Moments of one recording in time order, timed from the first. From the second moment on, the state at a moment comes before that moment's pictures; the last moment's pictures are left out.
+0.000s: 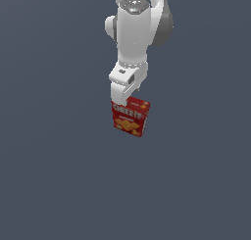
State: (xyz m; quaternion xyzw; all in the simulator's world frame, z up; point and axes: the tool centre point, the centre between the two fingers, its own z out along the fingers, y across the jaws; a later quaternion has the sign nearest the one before) arm -0.076 0.022 0.250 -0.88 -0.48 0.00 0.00
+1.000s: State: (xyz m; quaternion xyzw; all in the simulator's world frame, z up) arm -0.078 0.020 0.234 -0.85 -0.53 0.00 0.00
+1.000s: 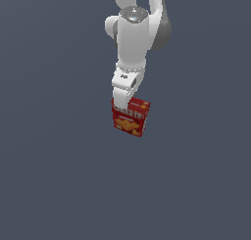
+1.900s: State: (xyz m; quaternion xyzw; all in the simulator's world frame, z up) arm -0.078 0.020 0.193 -0.84 -0.54 0.00 0.00
